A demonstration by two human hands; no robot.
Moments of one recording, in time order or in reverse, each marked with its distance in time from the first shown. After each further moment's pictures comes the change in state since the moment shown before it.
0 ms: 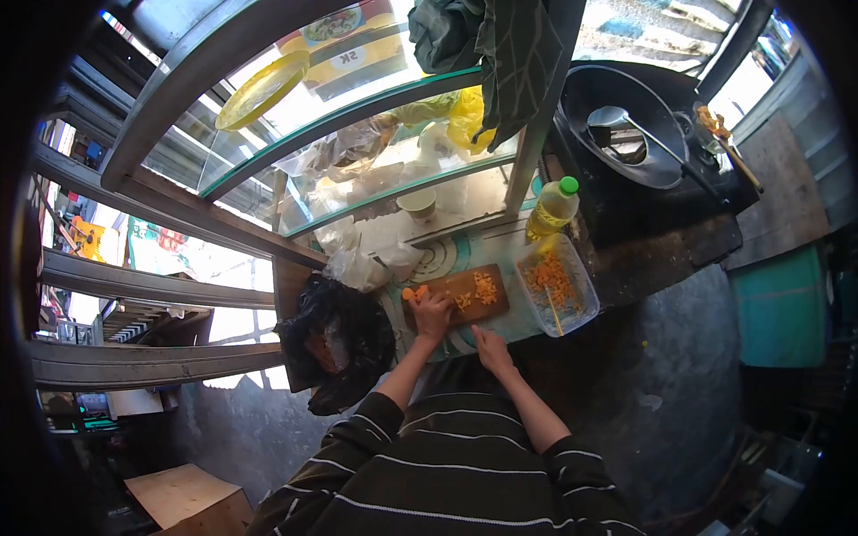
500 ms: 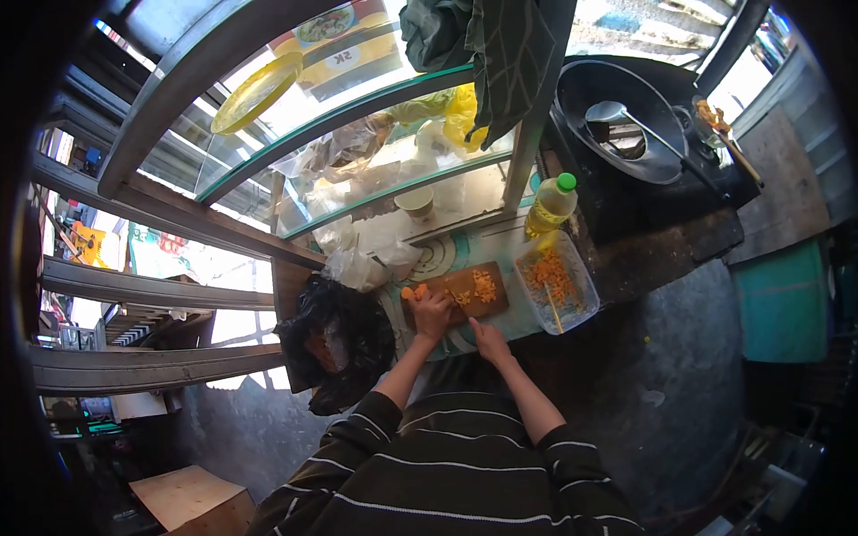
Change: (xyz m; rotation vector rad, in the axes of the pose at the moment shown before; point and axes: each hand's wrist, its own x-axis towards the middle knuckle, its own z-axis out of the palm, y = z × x) left_hand 0.000 -0.001 0.002 -0.010 -0.004 0.036; right_hand 0.017 -0.004 -0.002 -0.049 -0.082 0.048
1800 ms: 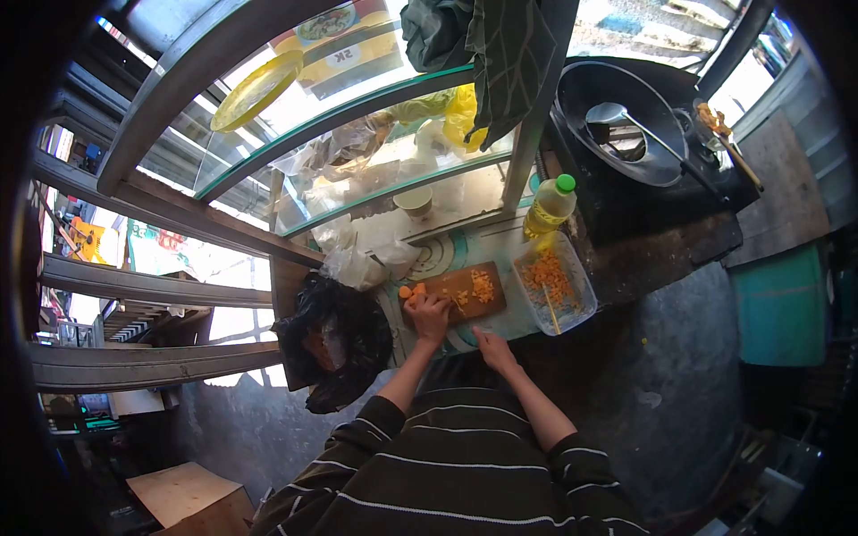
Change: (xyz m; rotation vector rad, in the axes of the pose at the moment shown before) left_hand -0.007 0.013 -0.002 -0.007 0.078 -0.165; right_hand -0.018 0.014 -0.009 0.109 -0.101 0.055
